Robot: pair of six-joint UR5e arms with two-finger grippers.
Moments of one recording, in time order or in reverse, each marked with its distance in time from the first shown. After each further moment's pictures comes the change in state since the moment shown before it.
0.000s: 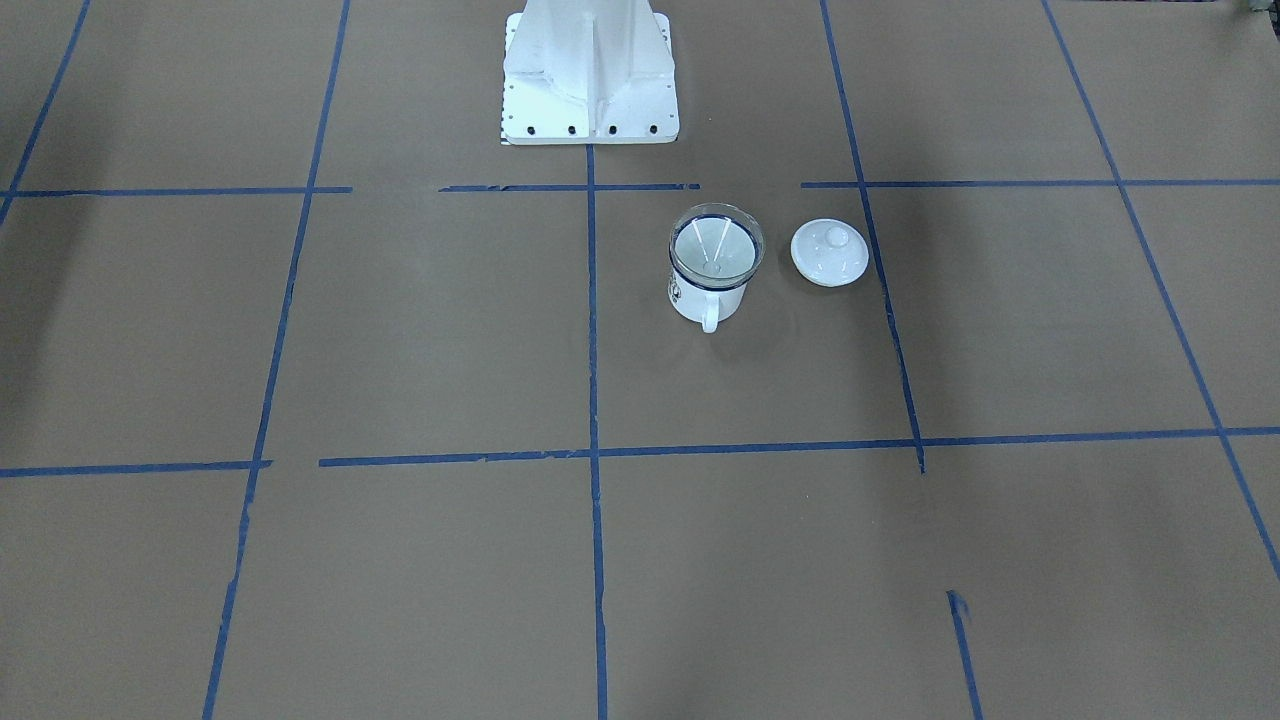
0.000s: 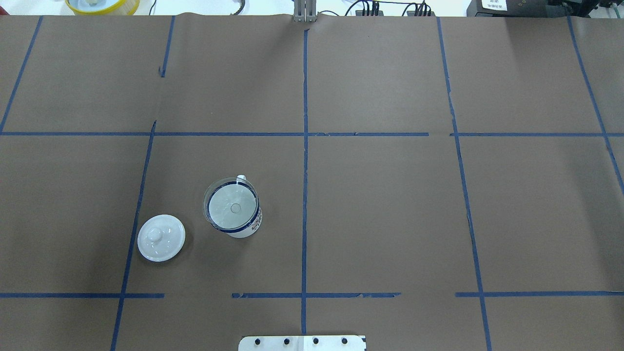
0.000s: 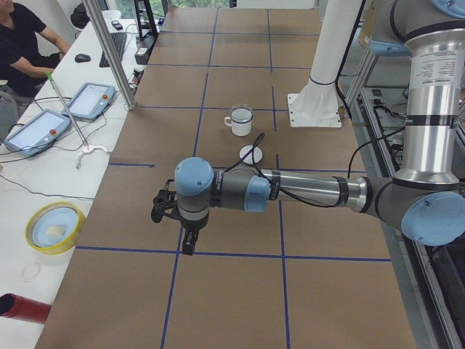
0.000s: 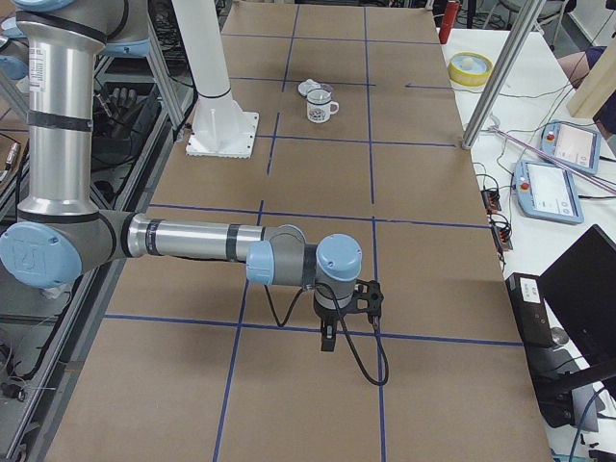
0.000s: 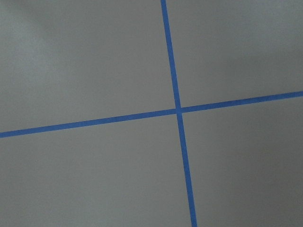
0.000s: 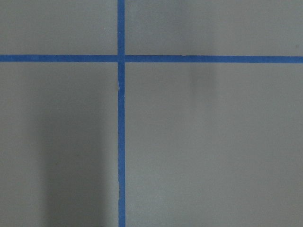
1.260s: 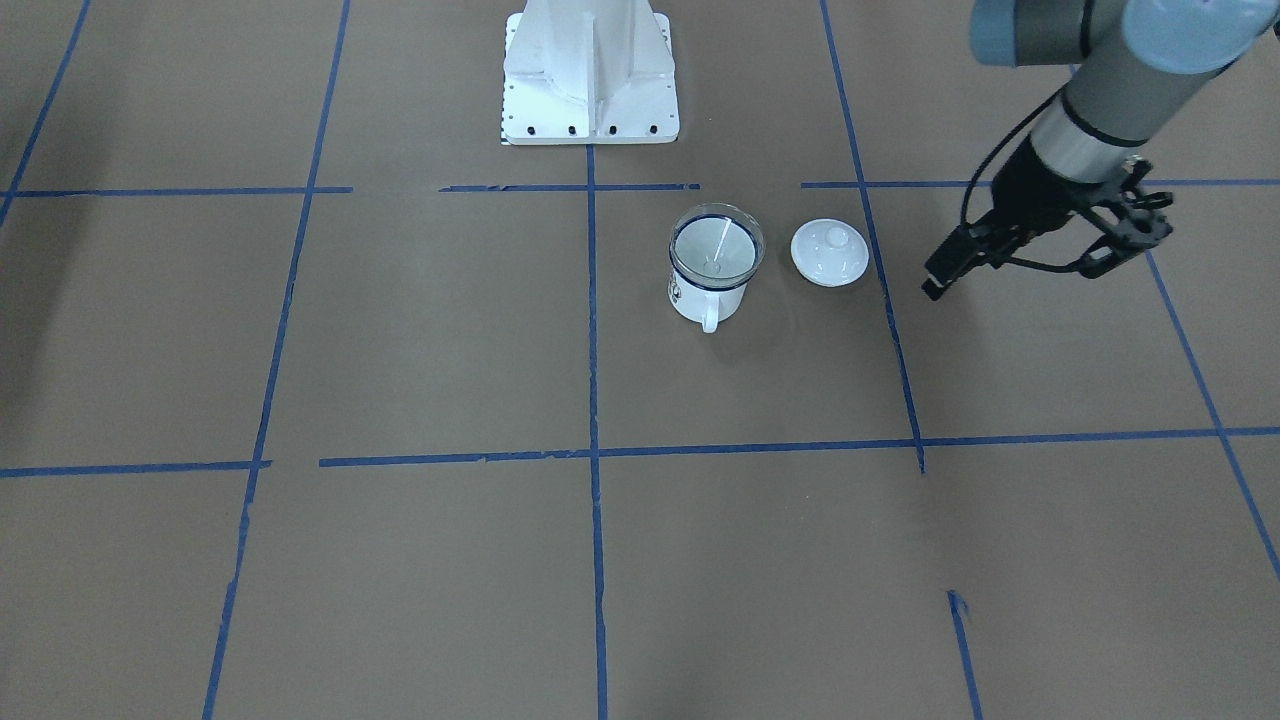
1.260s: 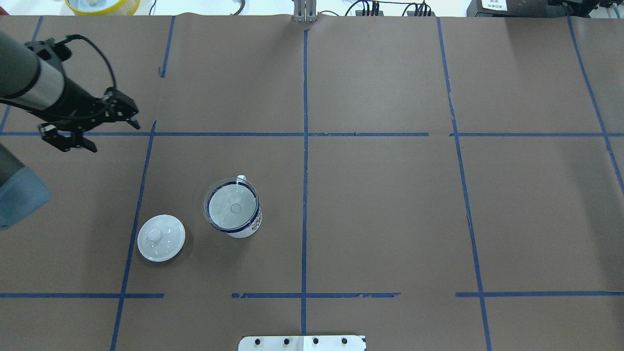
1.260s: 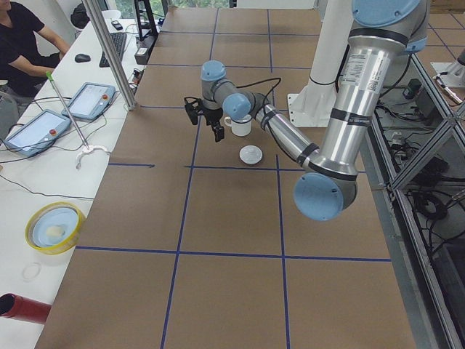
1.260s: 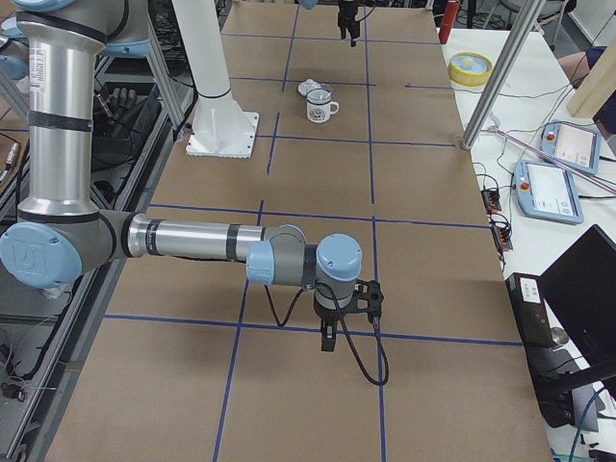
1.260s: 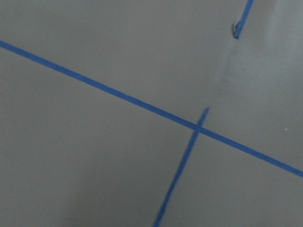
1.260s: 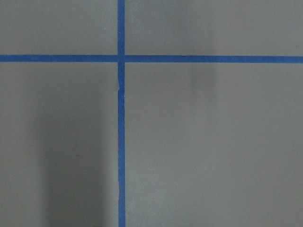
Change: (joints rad) left arm 0.692 -0.358 -0.260 0.097 0.176 -1.404; right arm 0.000 0.000 0.001 0.000 0.000 0.000
